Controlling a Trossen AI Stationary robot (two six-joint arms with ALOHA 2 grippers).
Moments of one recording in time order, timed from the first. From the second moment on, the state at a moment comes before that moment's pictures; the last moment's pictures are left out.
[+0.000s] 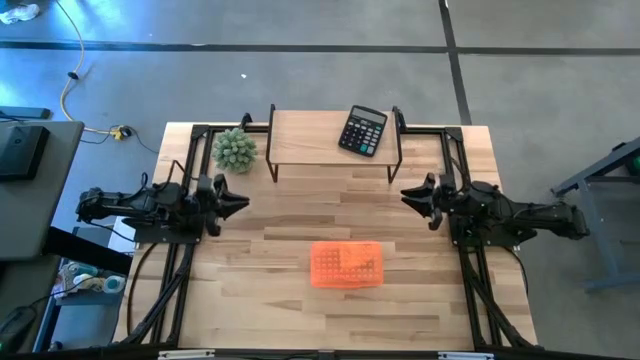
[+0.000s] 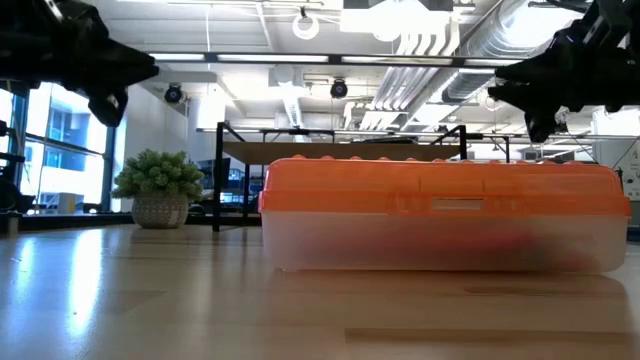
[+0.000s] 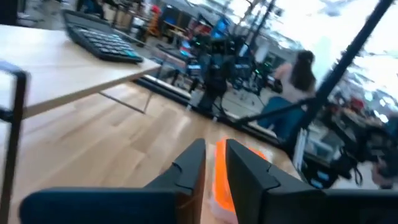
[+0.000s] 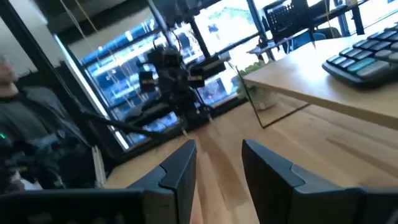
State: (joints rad) left arm 0.02 0.00 0.09 -0.09 -0.22 -0.41; right arm -0.11 0.07 0.01 0.15 0.02 0.45
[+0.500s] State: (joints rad) left arm 0.03 0.00 0.09 -0.23 -0.09 -0.37; right arm -0.11 0.07 0.01 0.03 0.00 0.42
